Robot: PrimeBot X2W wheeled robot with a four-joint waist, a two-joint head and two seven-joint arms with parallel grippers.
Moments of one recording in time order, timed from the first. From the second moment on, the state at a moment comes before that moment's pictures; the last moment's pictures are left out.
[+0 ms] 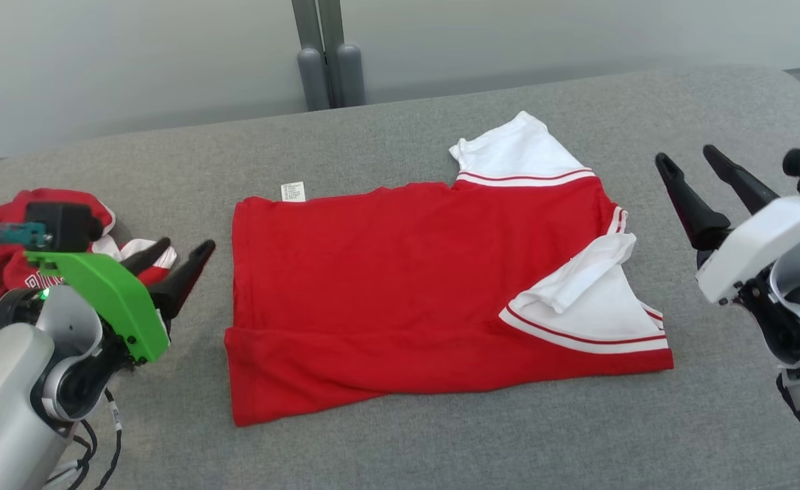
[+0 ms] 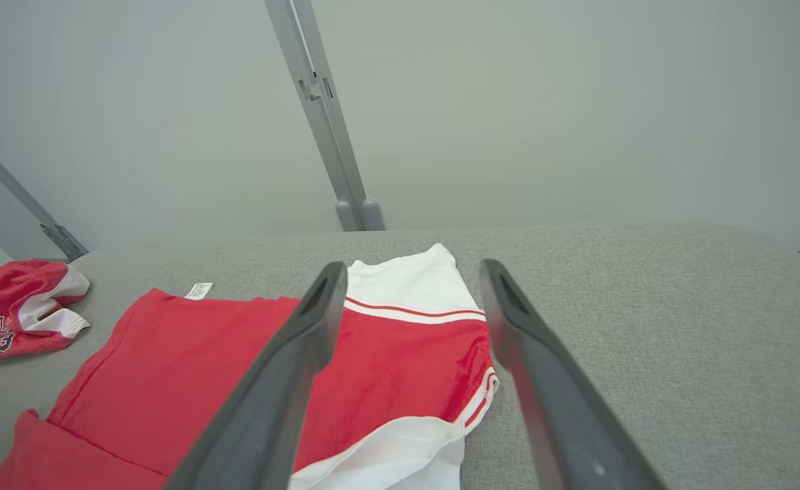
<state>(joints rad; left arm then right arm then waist) -0.60 0.67 -0.75 0.30 -1.20 -0.06 0.25 -0.41 -0.41 0.13 0.11 0.61 0.13 0.25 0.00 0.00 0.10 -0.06</state>
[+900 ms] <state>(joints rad) 0.04 0.45 -0.45 0.08 -0.74 0.20 -0.22 0.00 -0.26 0.02 0.21 0.48 0.13 -0.09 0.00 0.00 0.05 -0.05</state>
